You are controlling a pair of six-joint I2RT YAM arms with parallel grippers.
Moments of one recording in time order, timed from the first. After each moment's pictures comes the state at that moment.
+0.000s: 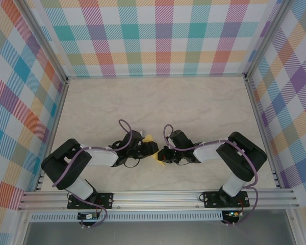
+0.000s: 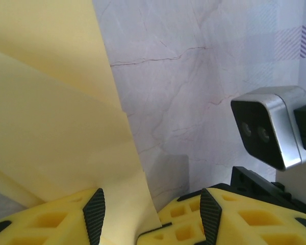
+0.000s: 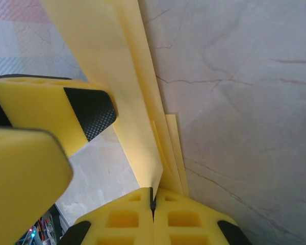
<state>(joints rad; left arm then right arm) -0.75 1.57 0.52 0.34 0.26 -1.02 0.79 1.66 0.56 0.24 -0.49 0.94</state>
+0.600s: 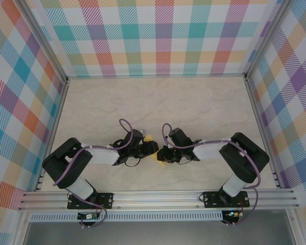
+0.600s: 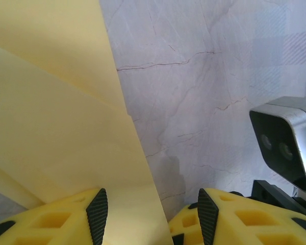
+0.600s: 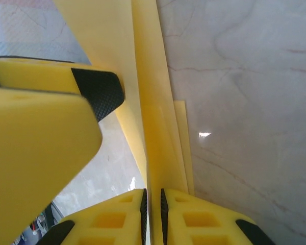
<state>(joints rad) -0.75 1.58 0.54 0.30 0.24 -1.05 0.79 1.62 0.62 0.07 -0.49 0.87</state>
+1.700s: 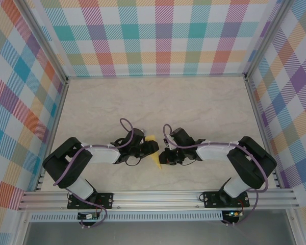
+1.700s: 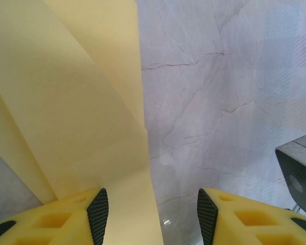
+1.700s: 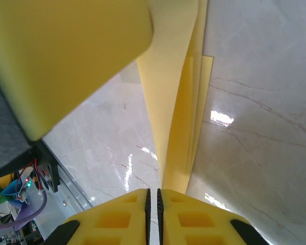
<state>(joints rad) -0.75 1.58 0.58 0.23 0.23 -1.05 0.78 1.55 0.62 -0.06 -0.59 0.78</state>
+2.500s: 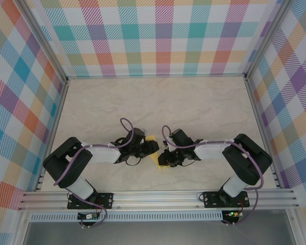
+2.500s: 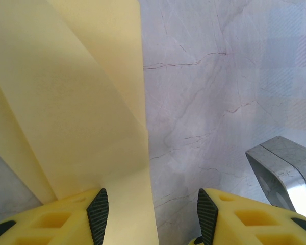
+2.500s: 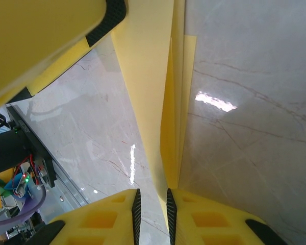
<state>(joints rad) -0.75 1.59 0.59 0.21 0.23 -1.05 0.78 1.60 0.62 -0.06 -0.62 0.79</state>
